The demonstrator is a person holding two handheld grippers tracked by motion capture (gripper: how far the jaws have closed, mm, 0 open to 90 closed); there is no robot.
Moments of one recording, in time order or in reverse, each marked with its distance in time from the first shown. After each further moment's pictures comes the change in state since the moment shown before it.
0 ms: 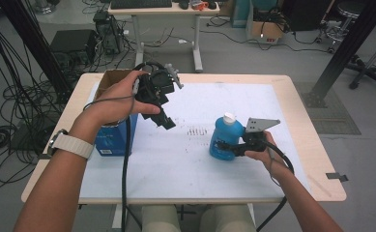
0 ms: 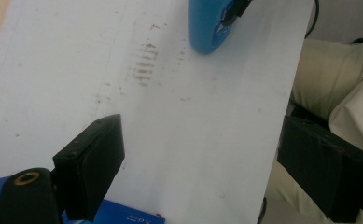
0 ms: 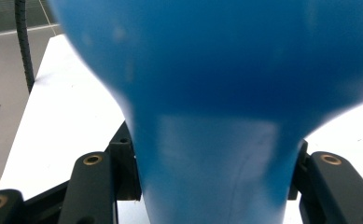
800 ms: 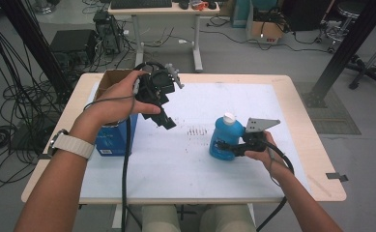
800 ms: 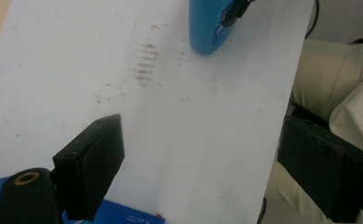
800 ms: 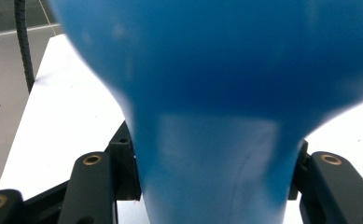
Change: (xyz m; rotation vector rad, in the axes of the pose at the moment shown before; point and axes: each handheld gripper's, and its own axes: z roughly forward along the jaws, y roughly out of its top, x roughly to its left) left arm 0.000 0.000 0.000 -0.002 0.001 0.002; right arm 0.000 0.000 0.000 -0.002 -0.003 -0.003
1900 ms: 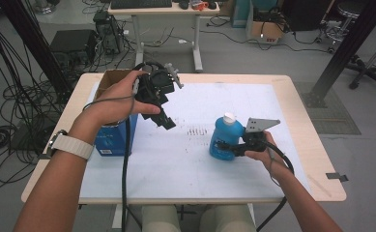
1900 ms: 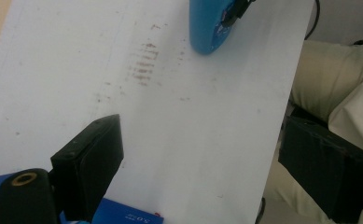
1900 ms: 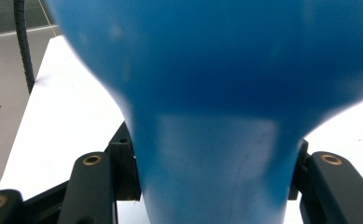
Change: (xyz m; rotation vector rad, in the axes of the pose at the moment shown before) left arm -0.002 0.000 -0.002 0.002 0.004 -0.010; right arm 0.000 0.000 0.000 -0.004 0.001 0.000
